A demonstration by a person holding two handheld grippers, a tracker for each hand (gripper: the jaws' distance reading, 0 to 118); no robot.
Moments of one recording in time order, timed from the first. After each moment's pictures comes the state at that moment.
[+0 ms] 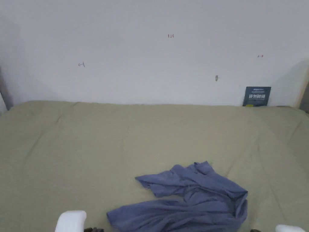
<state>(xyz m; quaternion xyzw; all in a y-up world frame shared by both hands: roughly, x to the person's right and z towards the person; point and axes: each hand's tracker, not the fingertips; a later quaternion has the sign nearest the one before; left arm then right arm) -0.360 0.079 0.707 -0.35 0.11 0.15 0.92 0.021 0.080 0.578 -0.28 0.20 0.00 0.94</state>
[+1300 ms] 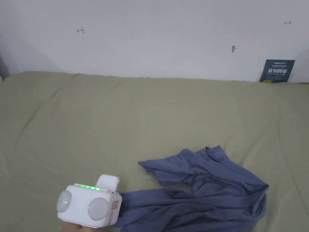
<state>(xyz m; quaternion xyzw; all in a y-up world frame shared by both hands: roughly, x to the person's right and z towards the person) -0.403 0.001 0.517 -0.49 0.11 0.10 0.86 -0.004 0.025 0.537 -0.36 0.21 0.03 0.91</state>
